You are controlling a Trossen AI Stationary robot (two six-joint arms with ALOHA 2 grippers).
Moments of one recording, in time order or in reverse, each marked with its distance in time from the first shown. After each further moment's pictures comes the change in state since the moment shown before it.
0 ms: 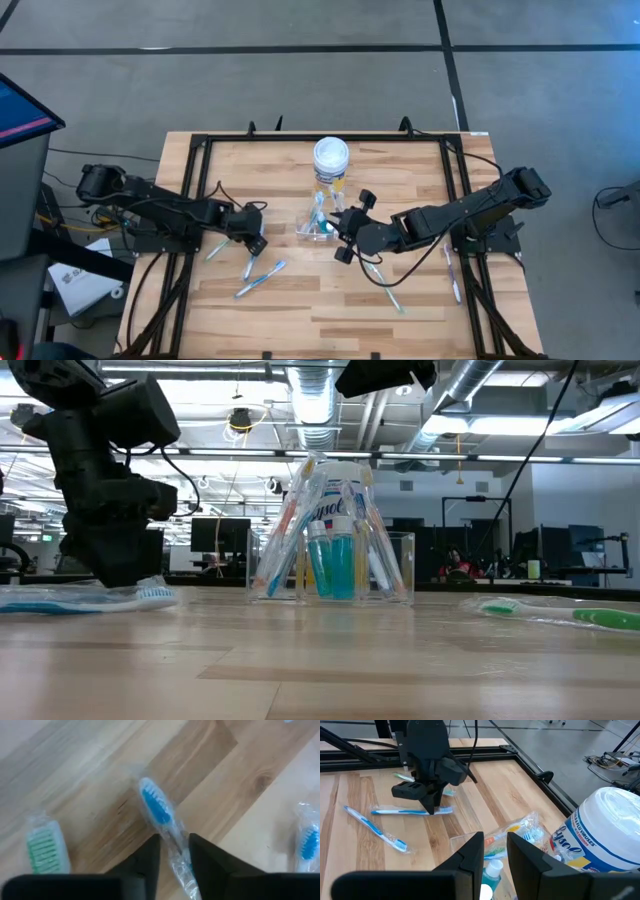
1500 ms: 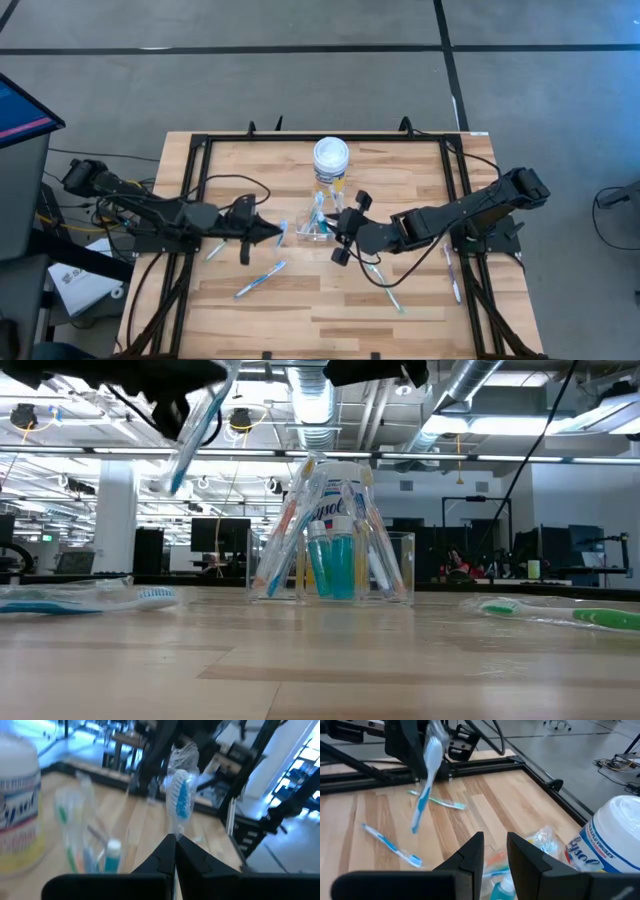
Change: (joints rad) left arm -0.217 -0.337 -0.002 0.704 -0.249 0.578; right arm 0.000 0.010 0.000 0.099 -0.026 0.008
